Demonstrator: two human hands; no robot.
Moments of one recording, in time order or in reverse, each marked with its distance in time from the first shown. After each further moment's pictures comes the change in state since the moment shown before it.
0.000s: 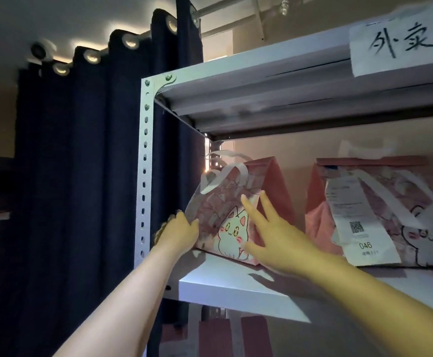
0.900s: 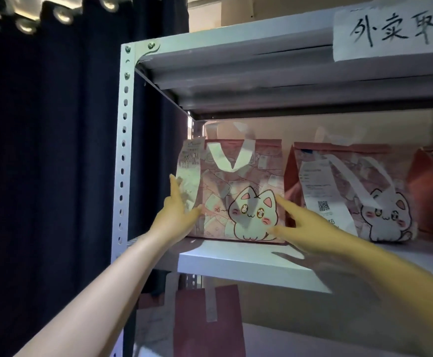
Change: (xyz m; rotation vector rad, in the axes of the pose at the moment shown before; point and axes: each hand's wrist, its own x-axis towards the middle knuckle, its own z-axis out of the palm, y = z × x) left_hand -0.049 0.021 0.002 -0.461 -0.052 0.295; right_hand -0.054 0.055 -0.026 0.353 -0.040 0.181
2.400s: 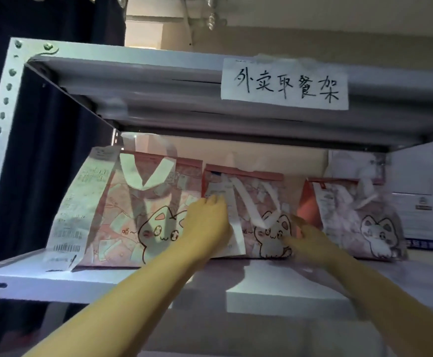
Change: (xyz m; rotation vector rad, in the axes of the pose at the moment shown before) left_hand -0.025 0.209 0.132 0.451 -0.072 0.365; right_hand -0.069 0.111 -0.129 -0.043 0.306 0.302
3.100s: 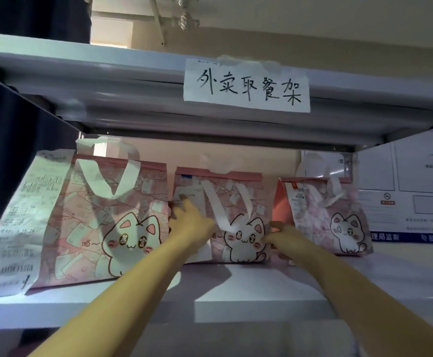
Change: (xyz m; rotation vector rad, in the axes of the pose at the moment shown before) left_hand 0.033 0.023 0.027 -0.558 -0.162 -0.452; right_hand 0.031 0.029 -0.007 0.337 -0.011 0.296
